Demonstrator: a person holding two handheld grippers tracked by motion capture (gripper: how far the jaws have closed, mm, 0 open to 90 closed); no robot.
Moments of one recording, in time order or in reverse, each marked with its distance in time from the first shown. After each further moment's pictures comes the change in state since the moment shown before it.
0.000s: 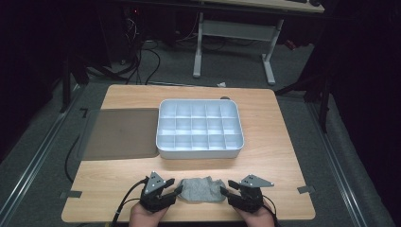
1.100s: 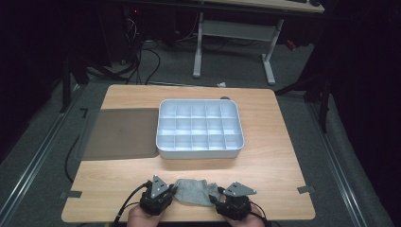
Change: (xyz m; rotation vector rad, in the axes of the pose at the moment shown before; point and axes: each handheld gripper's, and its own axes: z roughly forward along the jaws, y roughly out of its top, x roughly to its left) left arm -0.006 -0.007 0.000 0.098 0.113 0.075; right arm 0.036 -0.007 0.017 0.057 -0.023 -0.135
